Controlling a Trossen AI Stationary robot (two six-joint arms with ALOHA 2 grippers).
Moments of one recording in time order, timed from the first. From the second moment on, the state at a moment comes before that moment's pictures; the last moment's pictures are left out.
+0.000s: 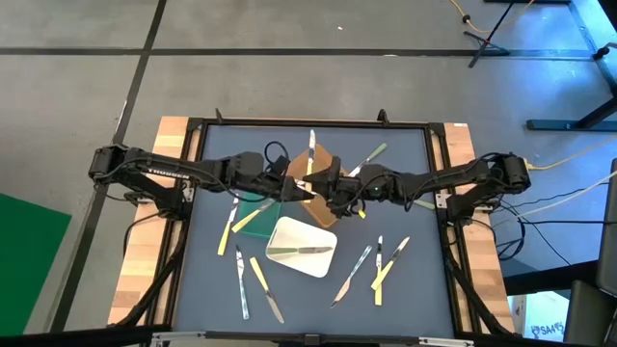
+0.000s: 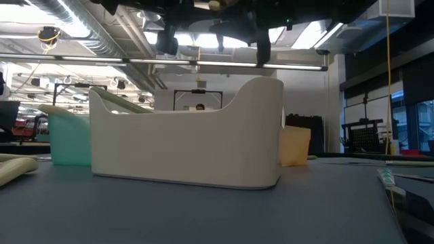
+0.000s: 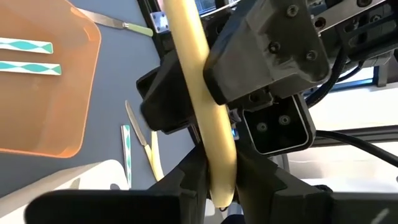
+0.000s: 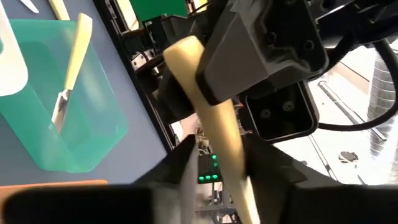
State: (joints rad) left arm 0.03 1.35 0.89 0.22 0.12 -1.27; right arm 0.04 1.53 0.91 0.53 0.14 -1.28
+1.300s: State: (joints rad) left arm 0.29 1.28 0.89 -0.12 0.57 -1.30; right arm 0.04 1.46 0.91 0.43 0.54 -1.16
